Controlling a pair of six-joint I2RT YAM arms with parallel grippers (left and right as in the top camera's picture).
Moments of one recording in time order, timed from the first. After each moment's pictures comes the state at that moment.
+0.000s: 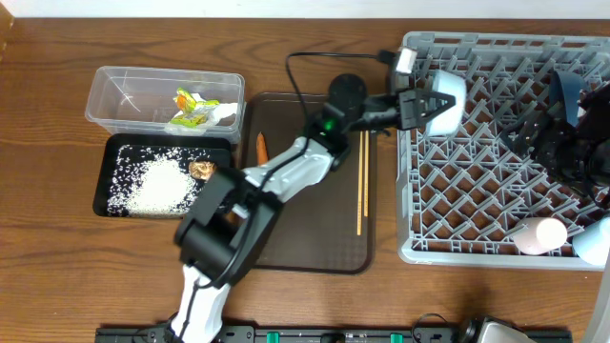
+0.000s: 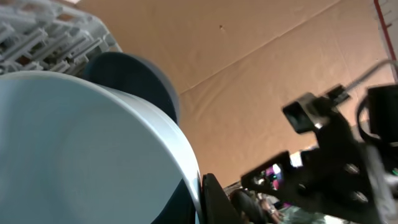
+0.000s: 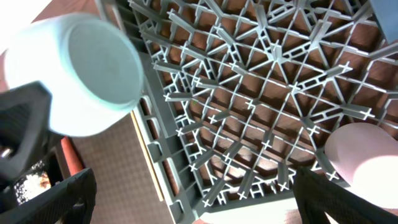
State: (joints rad) left arm -0.65 2.13 1.41 0.86 0.80 -1.15; right arm -0.34 1.34 1.51 -1.29 -0.33 0.26
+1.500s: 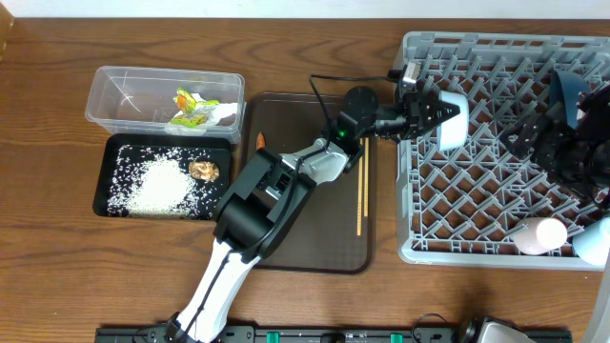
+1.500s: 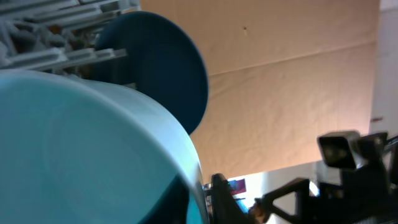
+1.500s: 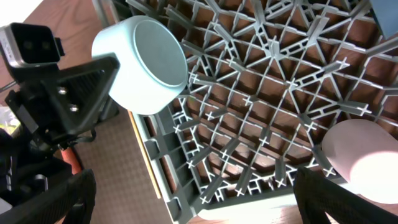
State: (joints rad) left arm -0.67 2.35 1.50 1.00 0.81 -1.48; right arm -0.34 1.34 1.51 -1.30 -0.32 0.25
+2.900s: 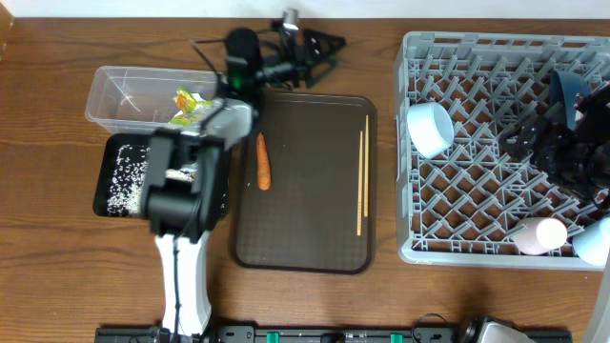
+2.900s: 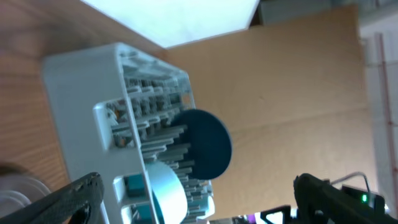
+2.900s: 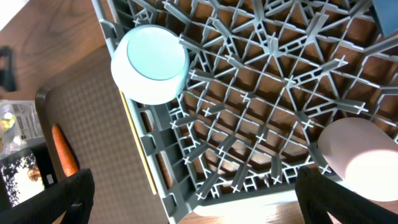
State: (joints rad) left arm -0.19 2.22 1.50 0.68 1.07 -1.29; right arm -0.34 1.34 1.51 -1.31 -0.32 0.23
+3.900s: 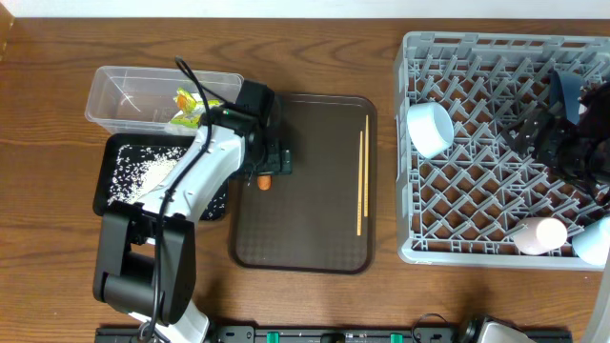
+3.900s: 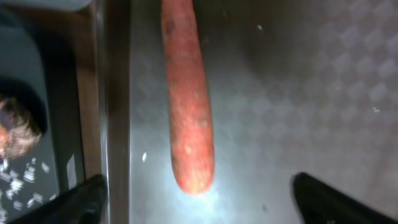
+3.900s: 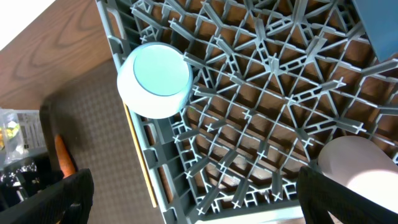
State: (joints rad) left arm -0.30 1.78 1.23 -0.82 0.04 -0.38; right arm -0.34 1.34 1.51 -1.26 -0.32 0.23
